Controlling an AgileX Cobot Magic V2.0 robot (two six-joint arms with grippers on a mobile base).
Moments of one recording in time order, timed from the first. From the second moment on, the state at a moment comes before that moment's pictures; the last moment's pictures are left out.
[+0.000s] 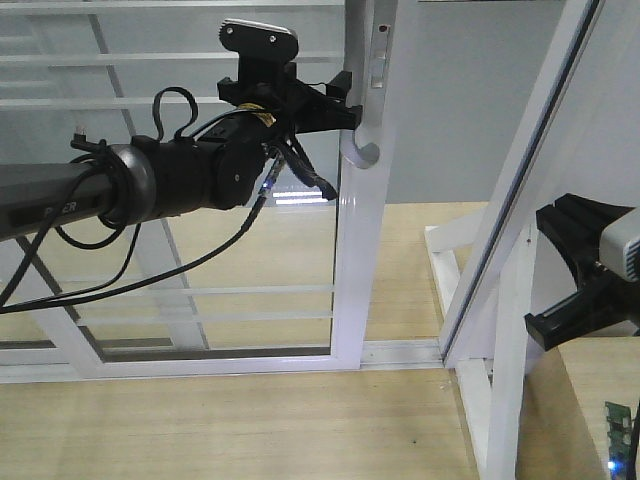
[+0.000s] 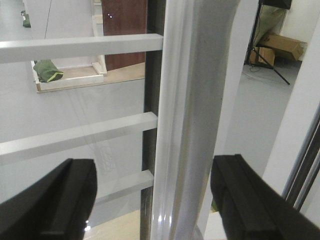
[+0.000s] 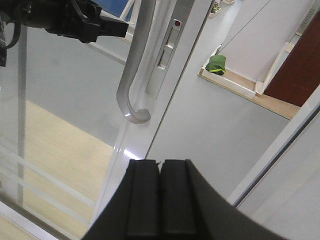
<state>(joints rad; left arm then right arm) -0.61 2.00 -1.36 -0.32 -0.45 0.22 0.35 0.73 -0.39 -0.22 0.02 -0.09</state>
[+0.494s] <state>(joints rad) -0.62 2.04 -1.45 -0.25 -0.37 0.22 0.35 0.73 -0.39 -0.22 0.02 -0.09</state>
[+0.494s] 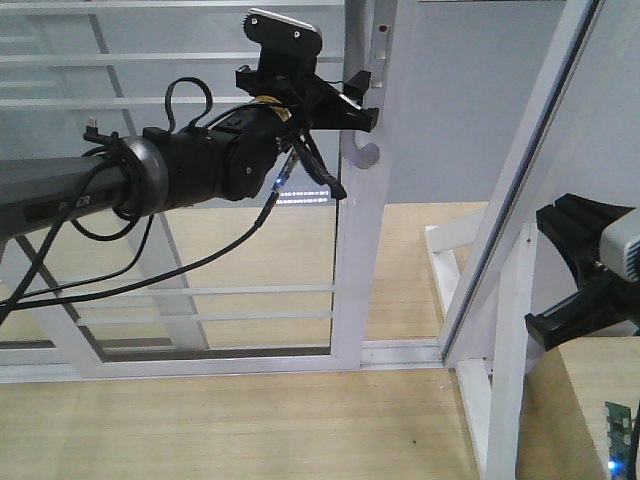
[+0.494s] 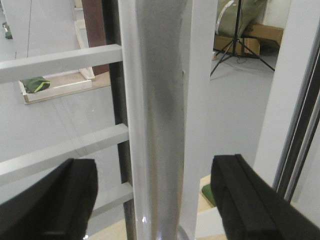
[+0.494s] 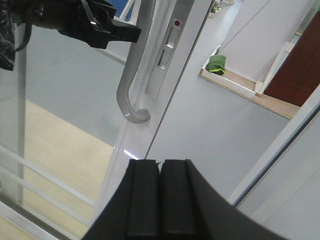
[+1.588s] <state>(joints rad) -0.60 2.21 -1.72 -0.32 -0.26 0.22 0.35 0.73 -0.39 -0.22 0.03 -0.09</state>
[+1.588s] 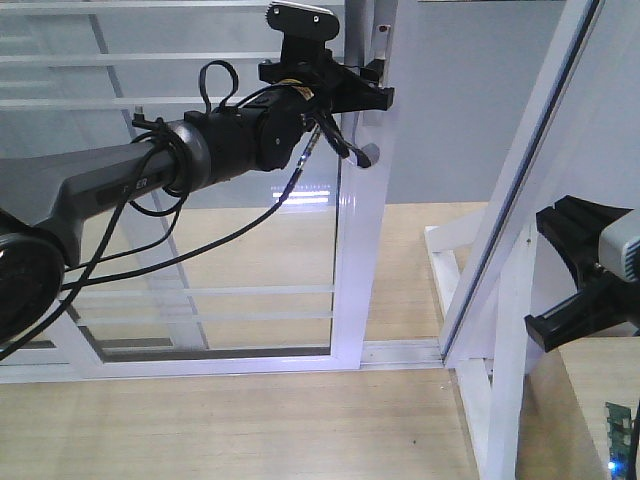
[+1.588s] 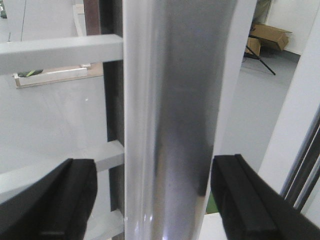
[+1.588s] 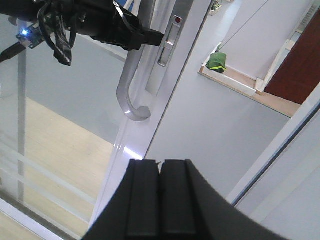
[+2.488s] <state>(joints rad) -0.59 2.18 -1.72 -0.31 -0.17 0.27 0.35 0.73 -0.39 -0.22 0.03 -0.09</state>
